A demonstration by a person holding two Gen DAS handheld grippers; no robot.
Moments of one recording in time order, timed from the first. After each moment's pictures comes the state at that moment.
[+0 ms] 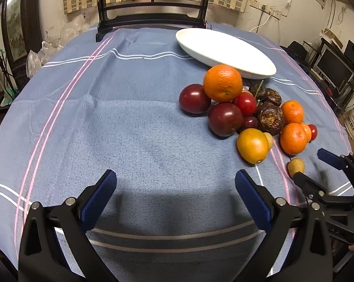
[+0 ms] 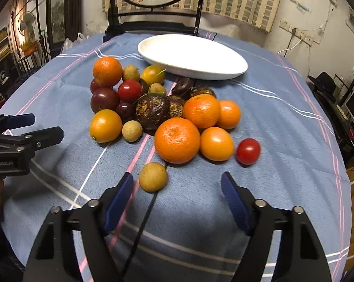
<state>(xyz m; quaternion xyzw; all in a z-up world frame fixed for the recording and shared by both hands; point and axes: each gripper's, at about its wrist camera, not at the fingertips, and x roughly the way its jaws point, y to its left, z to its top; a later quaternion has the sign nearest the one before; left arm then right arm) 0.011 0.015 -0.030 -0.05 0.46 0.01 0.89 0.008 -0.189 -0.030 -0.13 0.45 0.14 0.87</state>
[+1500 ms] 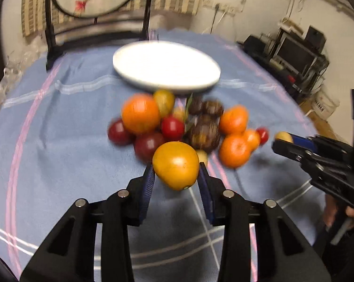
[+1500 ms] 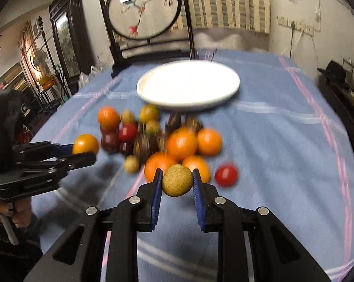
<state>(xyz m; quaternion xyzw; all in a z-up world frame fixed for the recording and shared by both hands) 0.032 -0.031 0.012 -0.02 0.42 -0.12 0.90 0.028 -0.248 0.020 -0.03 0.40 0.21 0.89</state>
